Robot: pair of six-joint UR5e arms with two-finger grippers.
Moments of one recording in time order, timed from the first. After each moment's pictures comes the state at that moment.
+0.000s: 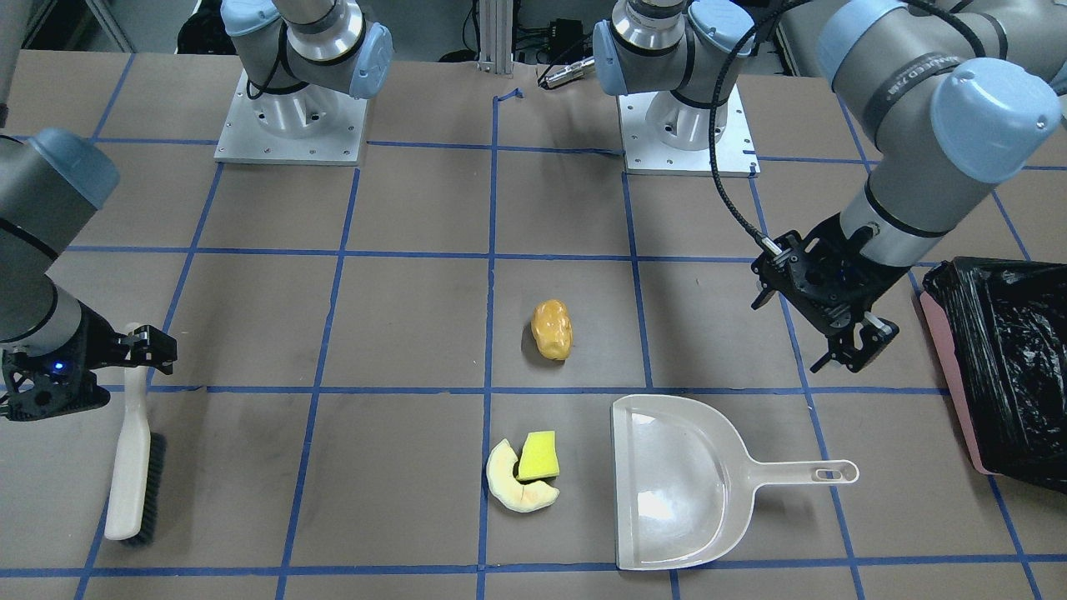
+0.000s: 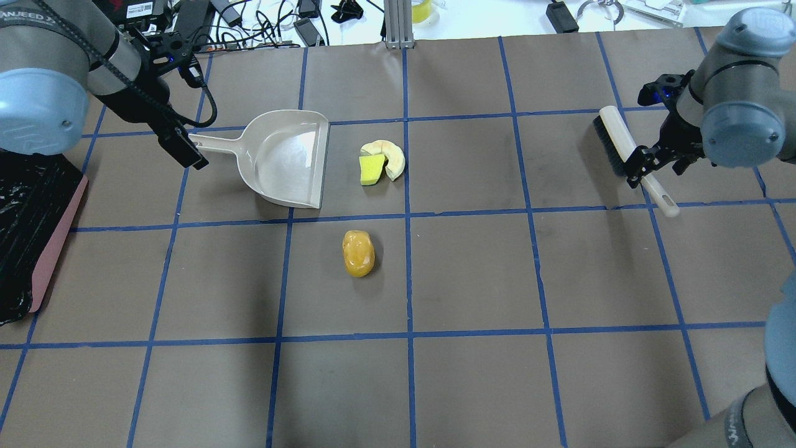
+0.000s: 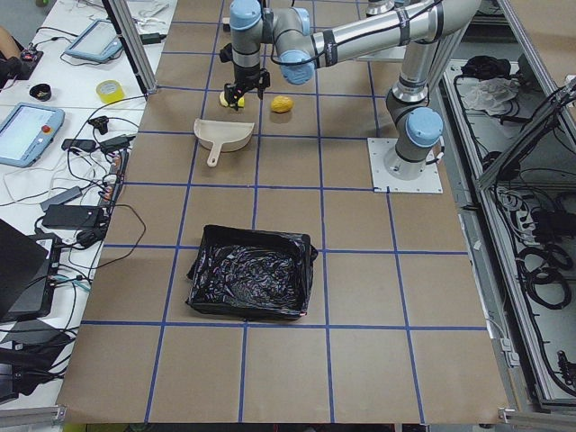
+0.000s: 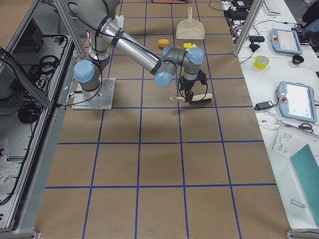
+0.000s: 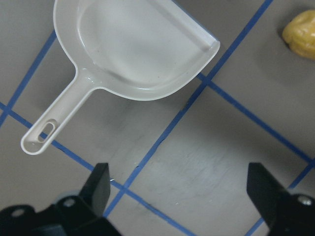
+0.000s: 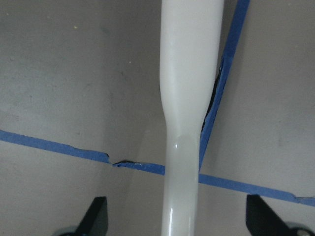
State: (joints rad) left arm -1.37 -1.73 -1.66 -1.26 1.50 1.27; right arm 1.22 -1.21 1.79 -2.09 -1.63 -0.59
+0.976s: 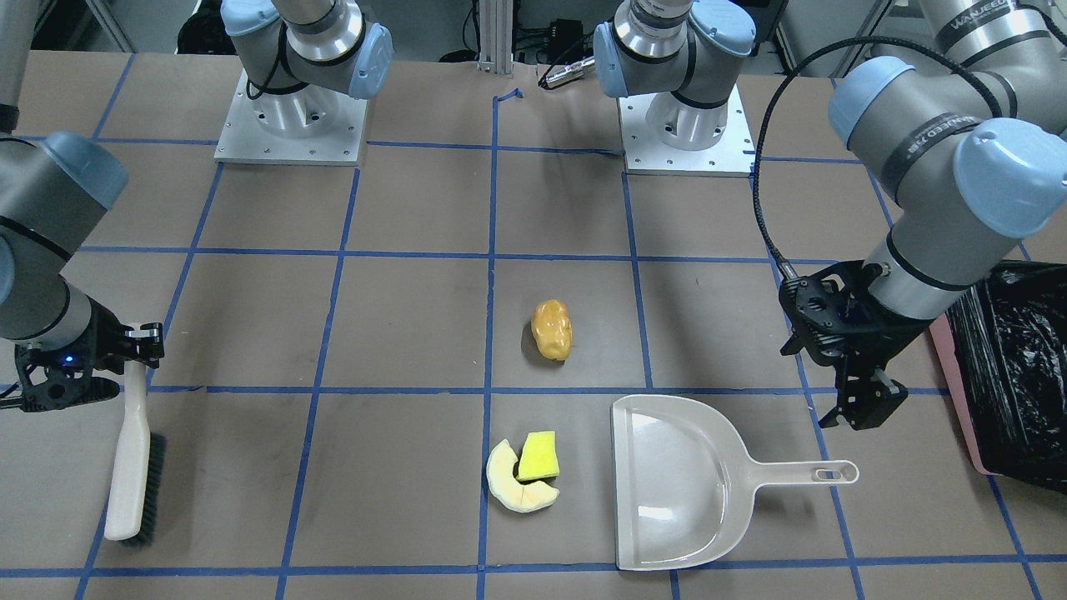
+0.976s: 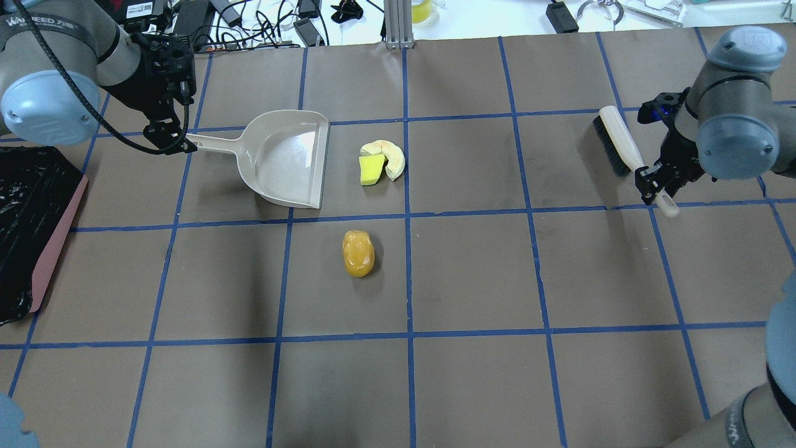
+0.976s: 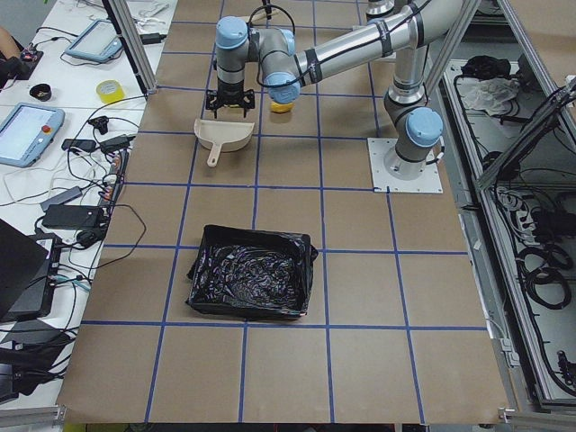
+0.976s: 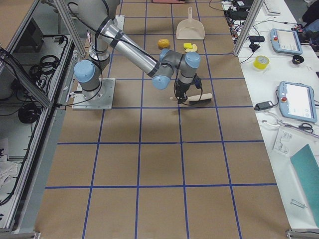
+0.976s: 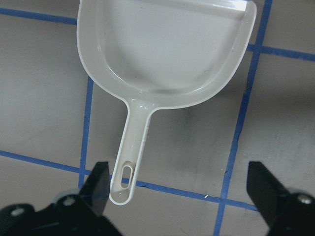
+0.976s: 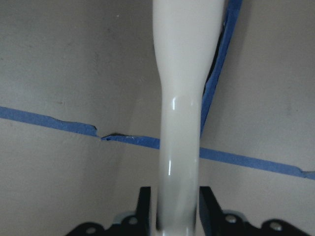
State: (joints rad) left arm -1.35 -1.82 -1.62 -1.13 1.48 1.65; right arm 1.21 -1.22 1.82 -2.07 -1.69 -0.59
